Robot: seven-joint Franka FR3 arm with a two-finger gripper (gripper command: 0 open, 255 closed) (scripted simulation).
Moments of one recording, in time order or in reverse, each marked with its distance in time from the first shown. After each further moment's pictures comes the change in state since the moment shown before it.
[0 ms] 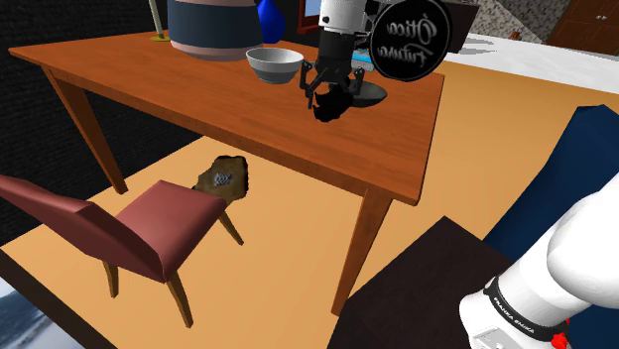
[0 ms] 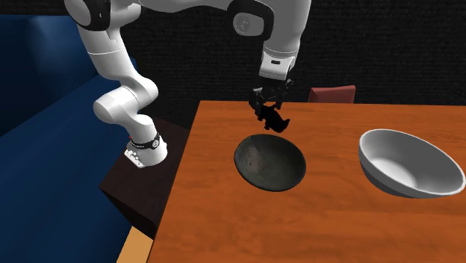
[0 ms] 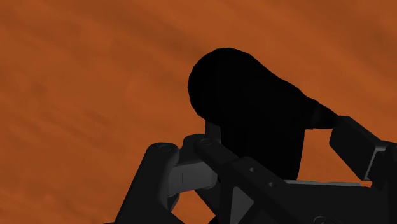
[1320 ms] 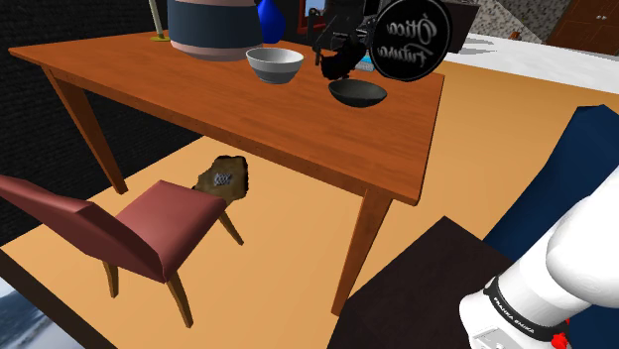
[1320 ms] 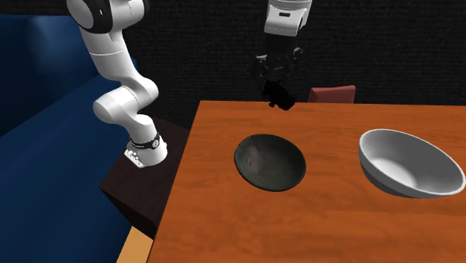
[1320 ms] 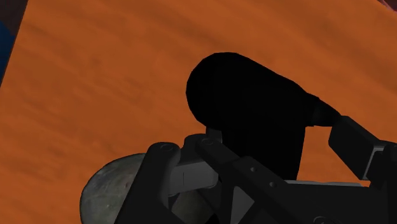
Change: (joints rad) arm -0.013 0.044 -0.012 0.301 -0.013 -0.259 0.004
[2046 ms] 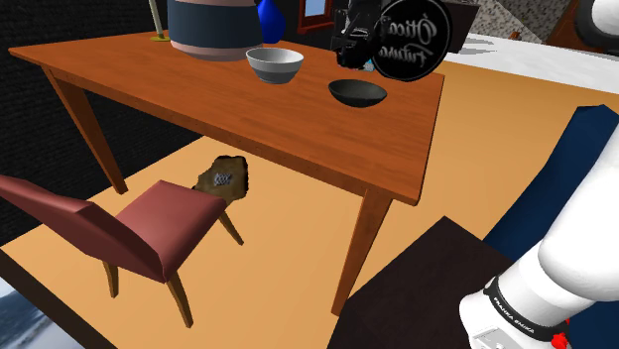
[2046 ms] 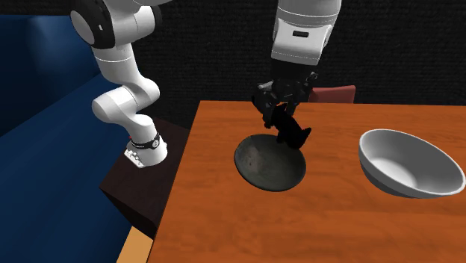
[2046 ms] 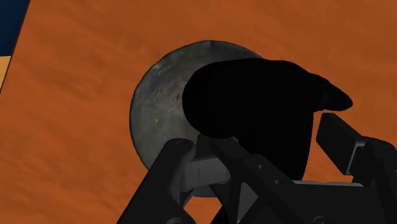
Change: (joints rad) arm -0.114 0.189 -0.096 0.249 -0.031 -0.083 -0.208
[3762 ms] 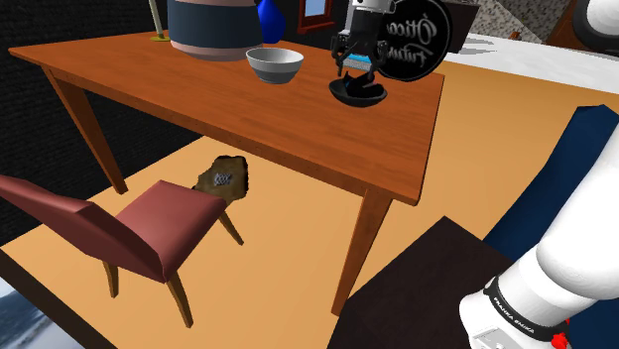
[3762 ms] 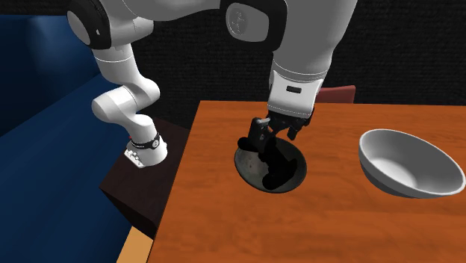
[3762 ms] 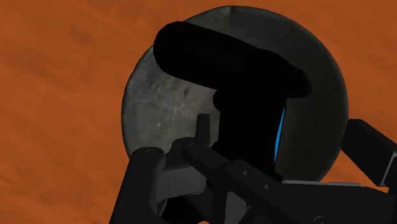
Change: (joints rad) arm -0.029 0.002 -0.018 -0.168 0.000 0.166 -0.059
